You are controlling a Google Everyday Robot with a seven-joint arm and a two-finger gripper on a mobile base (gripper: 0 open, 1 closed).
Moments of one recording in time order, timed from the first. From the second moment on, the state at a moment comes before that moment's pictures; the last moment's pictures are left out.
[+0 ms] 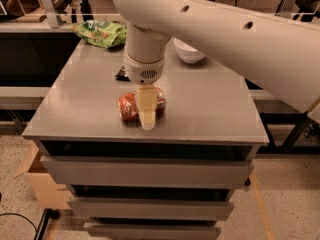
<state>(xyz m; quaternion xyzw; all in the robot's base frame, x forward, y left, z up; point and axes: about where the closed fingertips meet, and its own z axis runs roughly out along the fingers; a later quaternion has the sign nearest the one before) 0.554 0.049 0.857 -0.79 0.60 0.00 0.12</state>
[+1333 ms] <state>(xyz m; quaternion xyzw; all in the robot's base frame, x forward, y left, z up) 0.533 -0.045 0.908 -0.72 0.66 -0.04 0.19</state>
